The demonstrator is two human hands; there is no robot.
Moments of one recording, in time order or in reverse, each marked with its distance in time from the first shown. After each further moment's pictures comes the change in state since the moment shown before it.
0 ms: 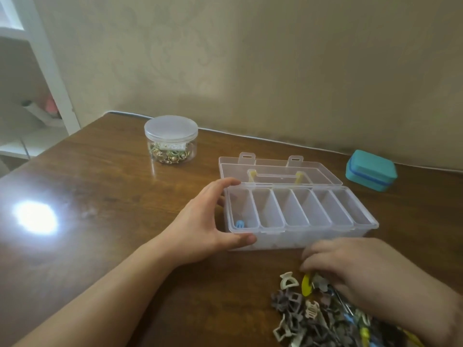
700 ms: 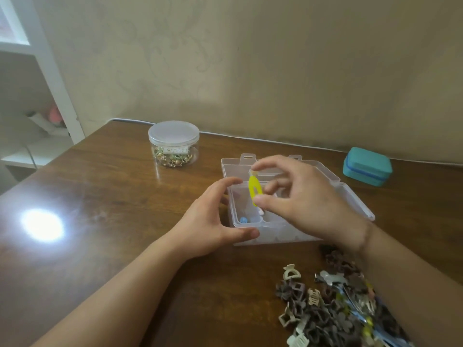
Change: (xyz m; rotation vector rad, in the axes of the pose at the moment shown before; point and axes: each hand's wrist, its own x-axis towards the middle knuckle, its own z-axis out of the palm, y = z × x) left_hand 0.001 0.000 0.000 -0.037 0.016 0.021; right_hand 0.071 -0.027 -0.036 0.701 0.608 0.119
